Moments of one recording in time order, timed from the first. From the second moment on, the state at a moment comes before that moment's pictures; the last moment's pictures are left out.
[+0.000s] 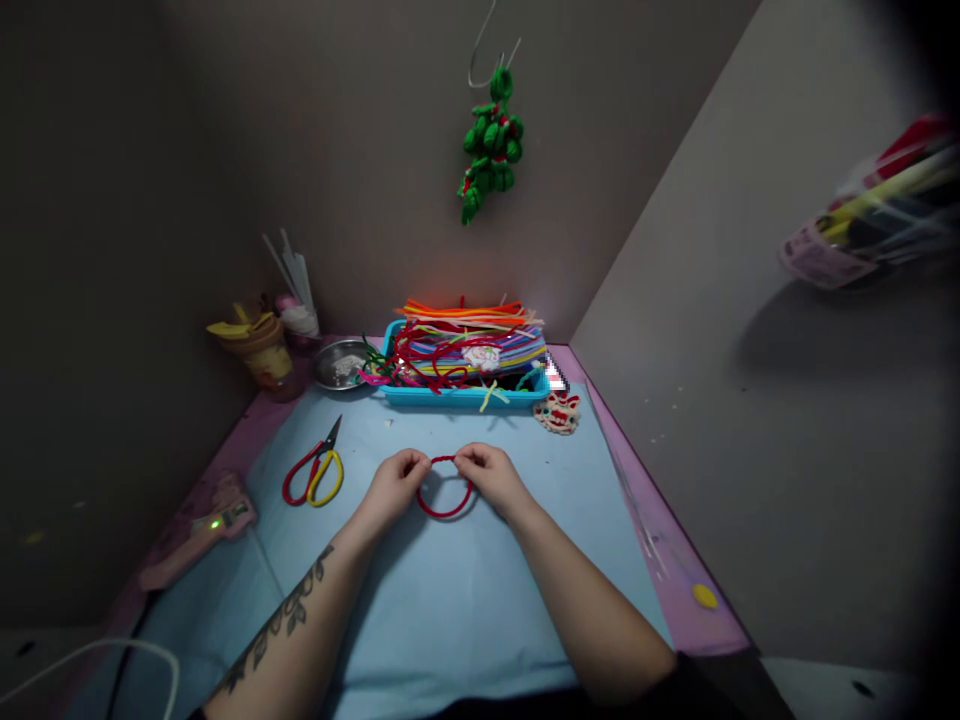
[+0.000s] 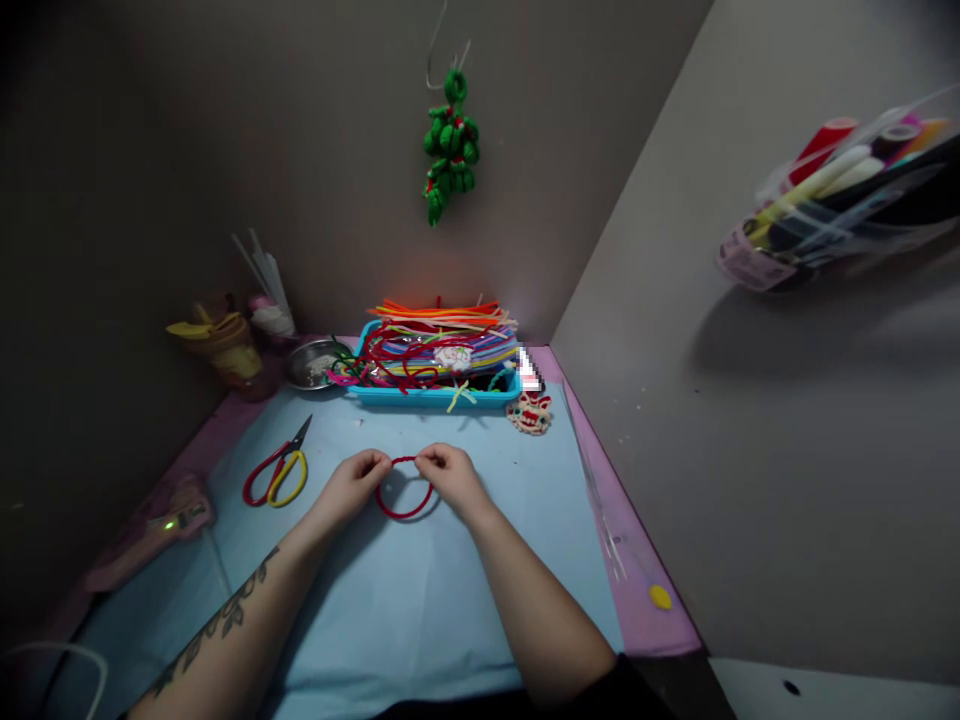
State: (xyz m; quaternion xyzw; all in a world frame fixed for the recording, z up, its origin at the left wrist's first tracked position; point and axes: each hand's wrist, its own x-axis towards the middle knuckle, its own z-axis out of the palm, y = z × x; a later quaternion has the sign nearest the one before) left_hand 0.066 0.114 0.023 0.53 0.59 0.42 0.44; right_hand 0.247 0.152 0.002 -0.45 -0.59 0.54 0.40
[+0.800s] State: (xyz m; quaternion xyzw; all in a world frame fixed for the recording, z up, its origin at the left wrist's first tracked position) left_hand 0.069 0.099 0.033 0.71 0.60 0.31 0.20; right_hand 0.231 0.137 0.002 -0.41 -0.75 0.34 0.39
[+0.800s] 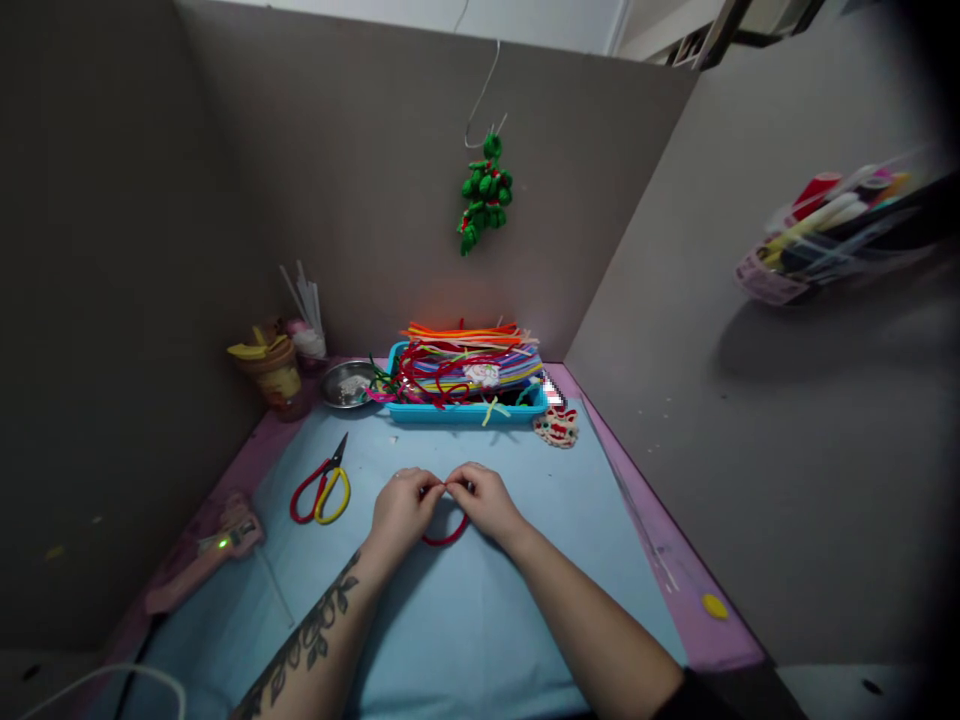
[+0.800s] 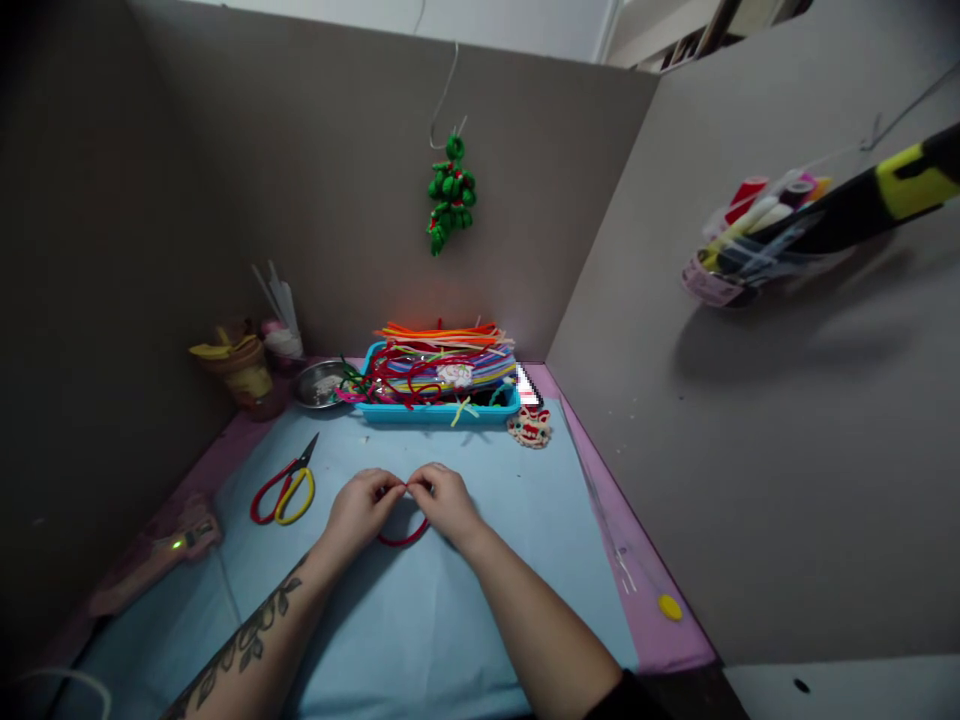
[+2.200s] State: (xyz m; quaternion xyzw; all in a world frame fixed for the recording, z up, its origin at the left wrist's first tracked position) left_hand 0.062 0.097 0.036 0.74 0.48 0.44 0.20; right_hand 0.247 0.132 0.026 -0.30 -0.33 0.88 0.18
